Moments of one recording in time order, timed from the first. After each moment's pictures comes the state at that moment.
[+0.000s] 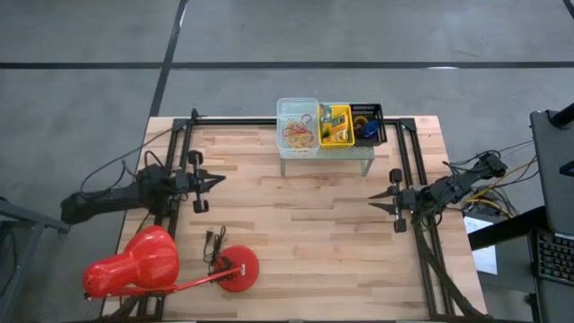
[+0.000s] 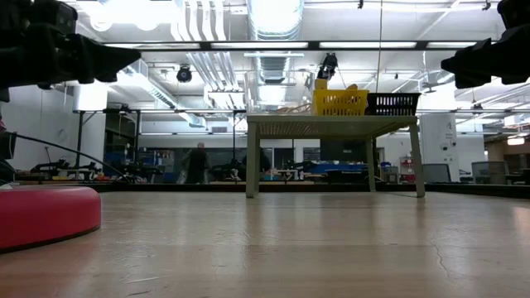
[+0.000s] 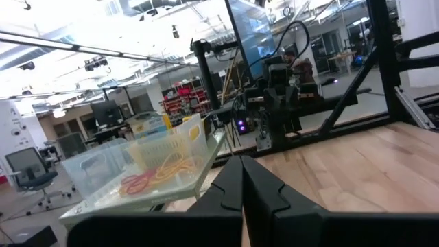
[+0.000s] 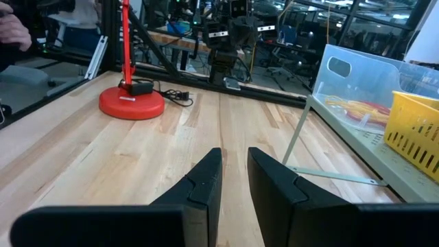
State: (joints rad) left arm 0.19 0.11 0.00 0.27 0.11 0.32; right arm 0.50 0.03 0.10 -0.18 0.50 -0.11
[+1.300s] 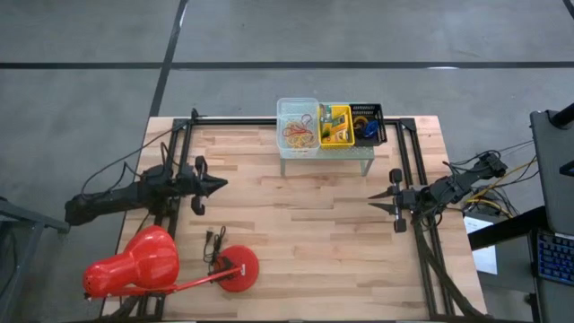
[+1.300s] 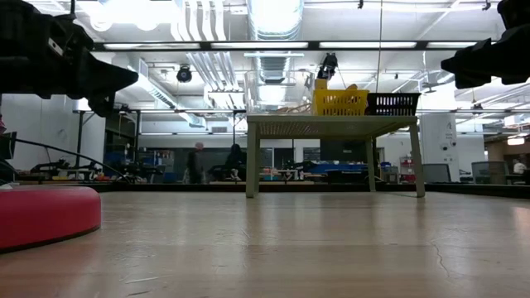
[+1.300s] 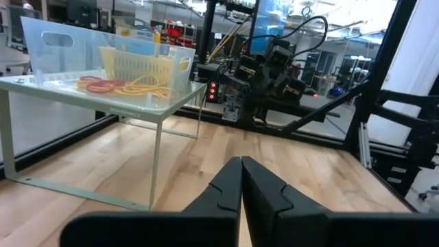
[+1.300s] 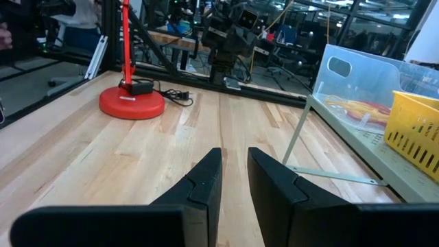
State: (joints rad) left arm 0.20 0.02 0.00 0.03 0.10 -0.18; right arm 0.50 0.03 0.10 -0.18 0.50 -0.11
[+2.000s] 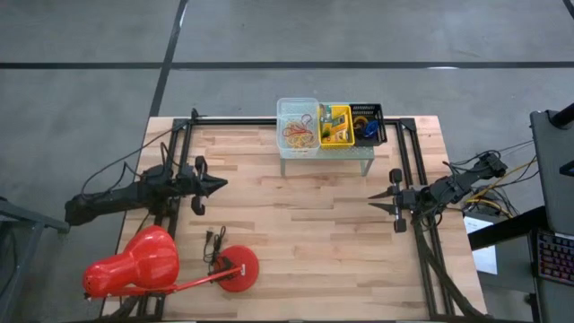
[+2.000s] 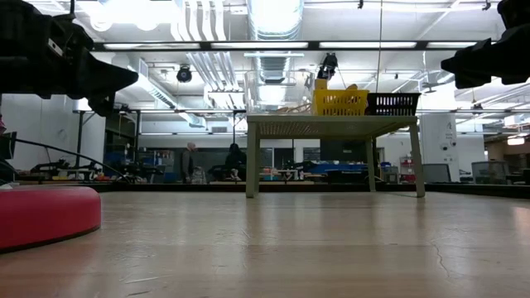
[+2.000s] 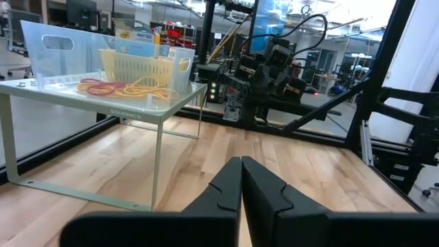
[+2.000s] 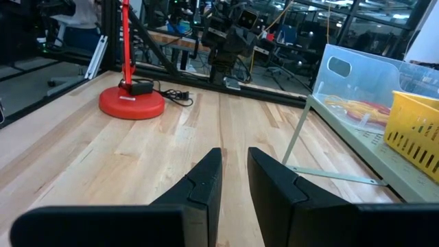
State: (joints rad) left arm 0.20 0.02 0.00 0.03 0.10 -0.16; right arm 0.50 0.03 0.10 -0.18 0.50 -0.11
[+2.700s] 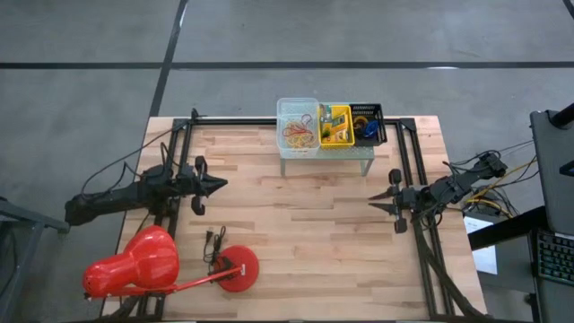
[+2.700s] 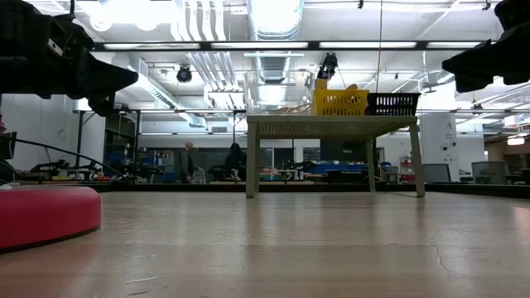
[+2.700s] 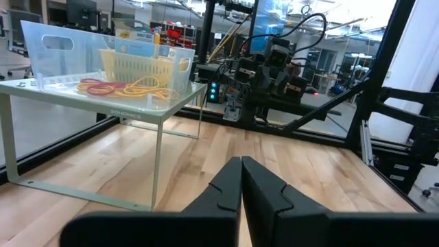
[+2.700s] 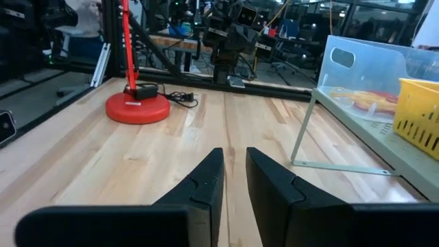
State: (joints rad) left arm 0.20 0.02 0.00 0.03 0.10 -0.16; right arm 0.50 0.03 0.10 -0.19 0.49 -0.04
